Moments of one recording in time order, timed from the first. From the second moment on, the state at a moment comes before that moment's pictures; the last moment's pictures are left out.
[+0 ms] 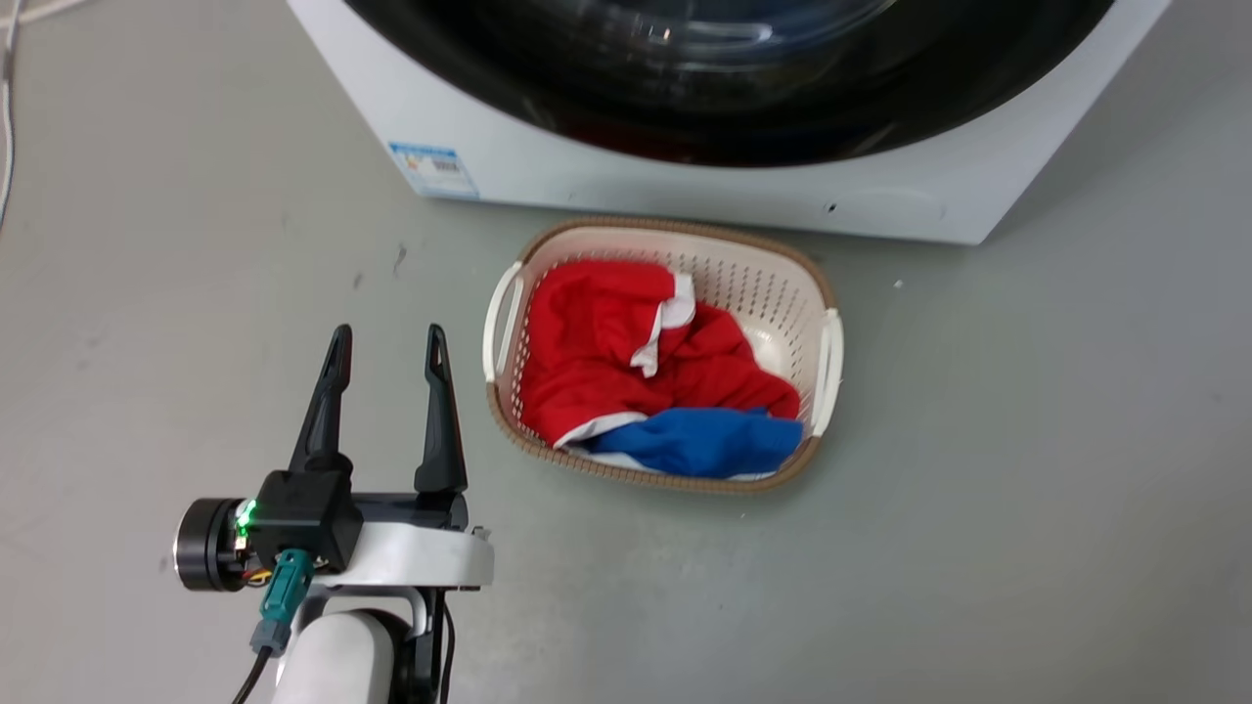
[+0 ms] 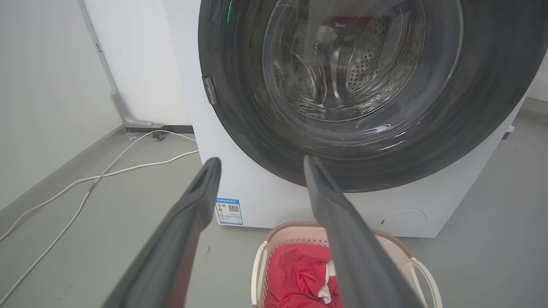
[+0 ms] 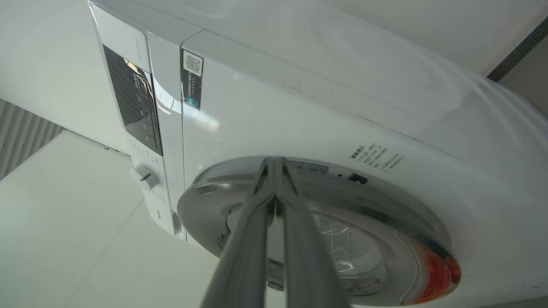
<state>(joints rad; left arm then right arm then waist) -0.15 0.05 -0.12 -0.01 -0.09 0.10 -0.26 -0.64 -0.43 -0.23 0.24 1.59 0.13 0.26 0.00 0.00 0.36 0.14</state>
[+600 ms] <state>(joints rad) -0.22 0.05 -0.19 -0.03 -0.14 0.13 -0.26 -1.13 -0.55 0.01 0.53 1.38 0.13 0.46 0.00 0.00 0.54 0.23</state>
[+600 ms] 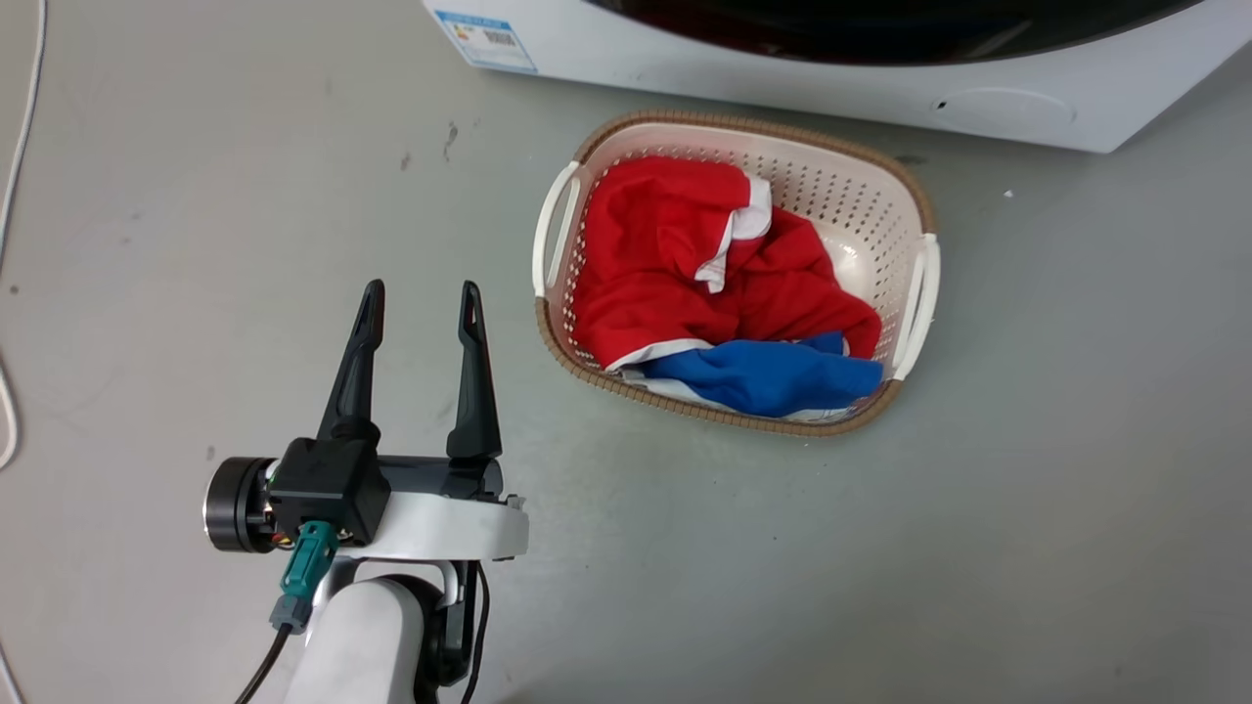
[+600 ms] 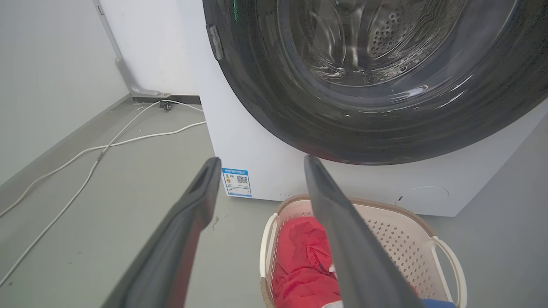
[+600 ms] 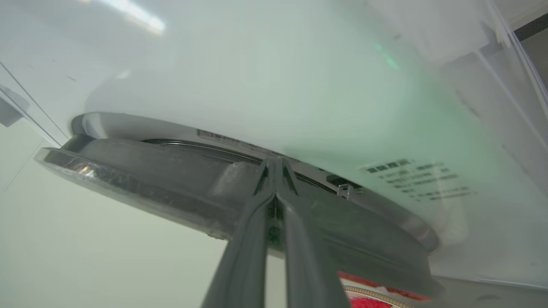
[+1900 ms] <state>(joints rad) -0.17 0.05 -0.14 -0.01 -0.10 0.12 -0.26 -0.64 -0.45 0.16 0.09 1.44 0.13 0.64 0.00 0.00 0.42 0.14</state>
